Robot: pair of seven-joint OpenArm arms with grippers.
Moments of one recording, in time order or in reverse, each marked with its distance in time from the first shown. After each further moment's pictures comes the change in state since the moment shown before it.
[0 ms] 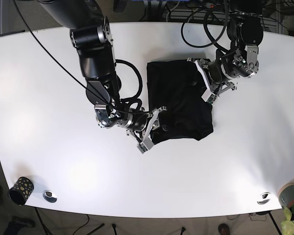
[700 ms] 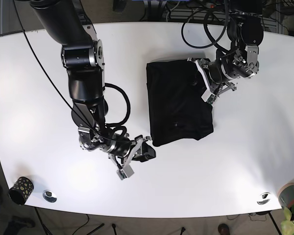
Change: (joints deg) left arm -0.6 0.3 0.0 1.6 0.5 0.0 1.0; right arm 6.8 3.3 6.5 -1.1 0.2 -0.4 -3.2
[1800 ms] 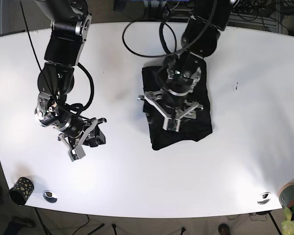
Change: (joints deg) left arm -8.9 12.6 26.1 -4.8 21.9 47.3 -22.1; right arm -15.6 7.2 15.7 30.4 -0.1 0.5 -16.4
